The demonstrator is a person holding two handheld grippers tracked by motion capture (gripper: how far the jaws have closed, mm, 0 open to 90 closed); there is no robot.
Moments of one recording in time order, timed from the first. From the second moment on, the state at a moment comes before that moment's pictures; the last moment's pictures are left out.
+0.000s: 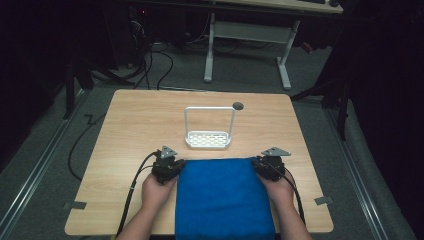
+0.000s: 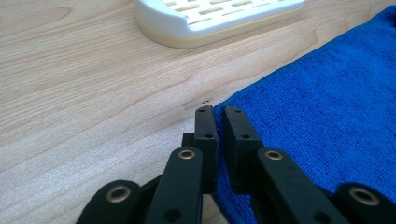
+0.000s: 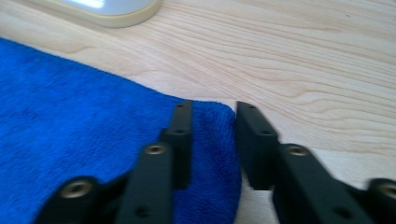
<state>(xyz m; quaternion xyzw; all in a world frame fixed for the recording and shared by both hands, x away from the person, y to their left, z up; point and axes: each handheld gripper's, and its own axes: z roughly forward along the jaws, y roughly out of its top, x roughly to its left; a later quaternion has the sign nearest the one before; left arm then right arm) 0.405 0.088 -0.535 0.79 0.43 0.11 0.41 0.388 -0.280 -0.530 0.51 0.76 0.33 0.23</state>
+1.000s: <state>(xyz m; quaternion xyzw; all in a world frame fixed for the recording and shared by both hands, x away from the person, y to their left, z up) 0.380 0.104 -0.502 0.75 0.41 0.17 0.50 0.352 -0.279 -0.489 0.47 0.71 0.43 0.28</state>
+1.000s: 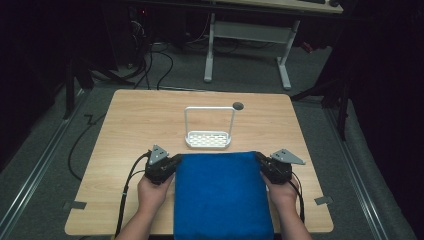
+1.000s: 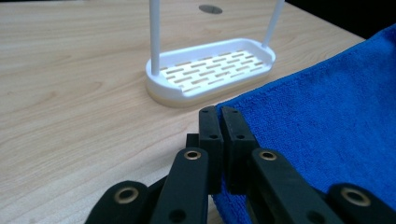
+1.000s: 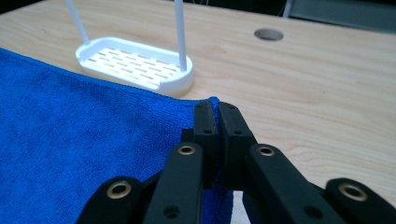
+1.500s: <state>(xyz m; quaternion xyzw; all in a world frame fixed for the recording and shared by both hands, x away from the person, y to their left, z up) 0.365 0.112 -0.464 0.71 0.39 0.22 0.55 0.336 -0.272 -0.459 0.45 0.68 0.49 0.32</state>
